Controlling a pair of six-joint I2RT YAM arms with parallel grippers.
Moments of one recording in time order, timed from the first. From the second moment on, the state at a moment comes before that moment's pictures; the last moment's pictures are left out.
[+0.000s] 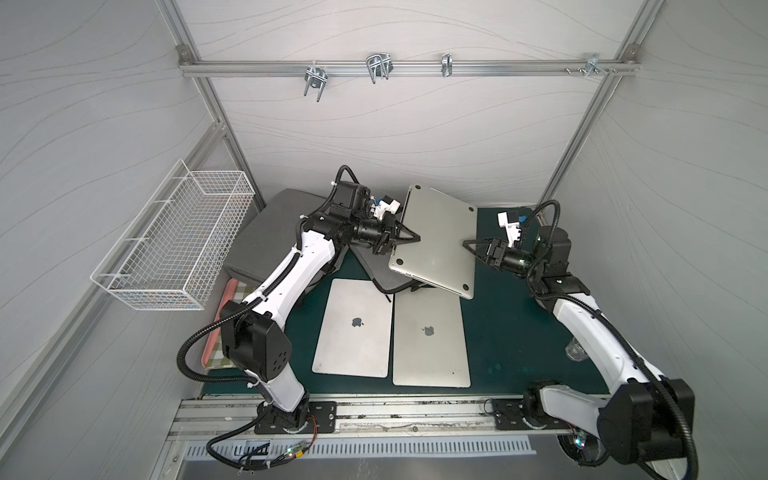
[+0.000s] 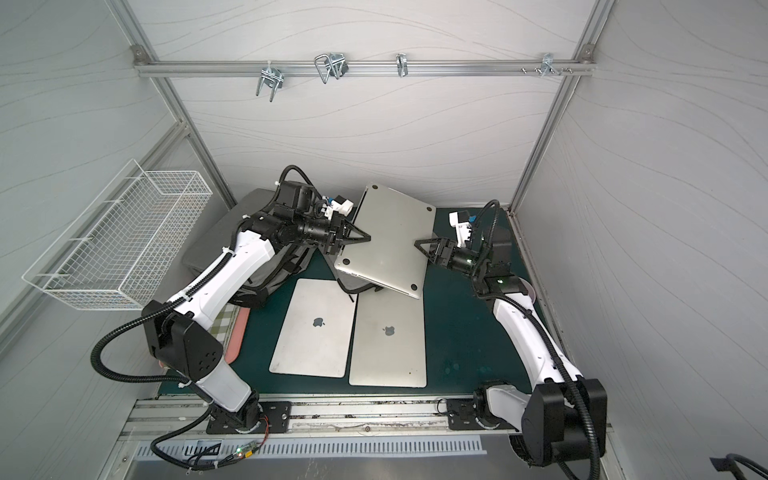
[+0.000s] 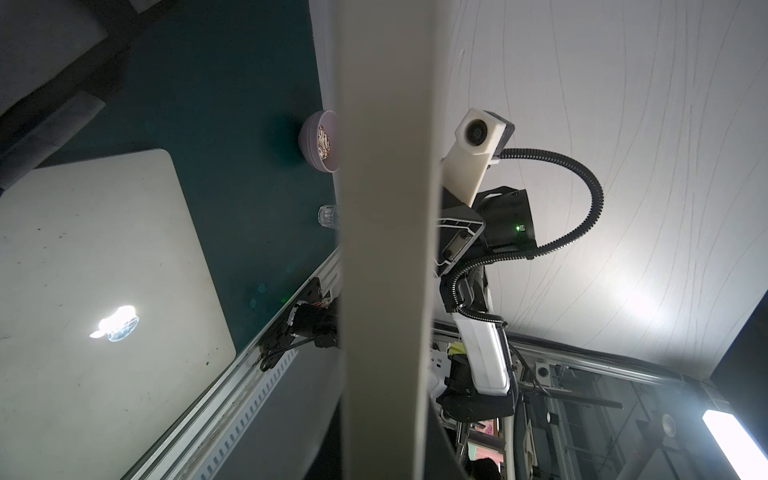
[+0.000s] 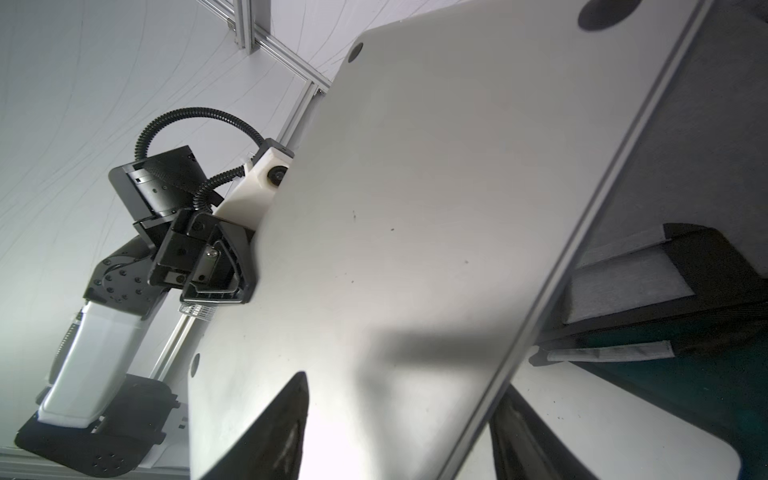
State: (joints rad) left arm -0.41 1.65 1.66 -0.70 1.04 -0.86; right arm 0.15 1.15 0.89 -0.01 -0.90 0.66
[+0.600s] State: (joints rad) left arm -0.45 1.64 1.84 -1.15 0.67 -0.54; right arm 0.16 1.13 0.98 -0.18 -0.75 0.57
